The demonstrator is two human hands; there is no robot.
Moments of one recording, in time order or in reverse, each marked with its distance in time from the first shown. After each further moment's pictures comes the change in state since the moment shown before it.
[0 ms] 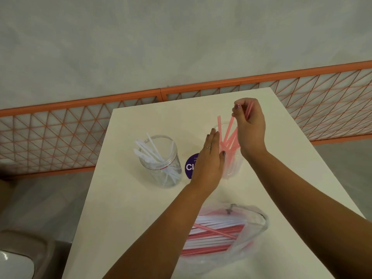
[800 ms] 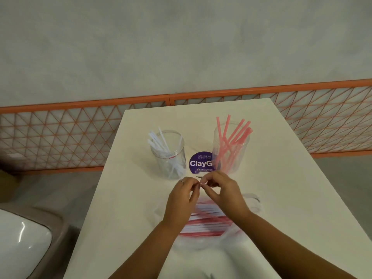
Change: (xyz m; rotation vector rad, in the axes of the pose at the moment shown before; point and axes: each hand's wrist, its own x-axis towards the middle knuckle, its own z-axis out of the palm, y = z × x) left_hand -0.124 -0.064 -0.008 -0.047 0.201 0.039; right_hand -0.157 0.035 -0.021 -0.337 -0.565 -0.229
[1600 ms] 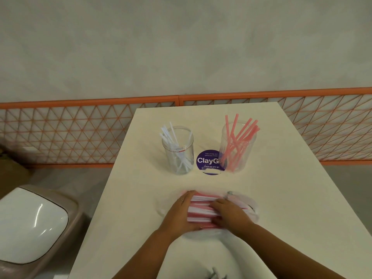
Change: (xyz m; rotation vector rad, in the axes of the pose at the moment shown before) left_hand -0.060 -0.057 0.008 -0.054 -0.393 -0.173; right_hand -0.048 0.036 0.025 -0.574 -0.683 0.173
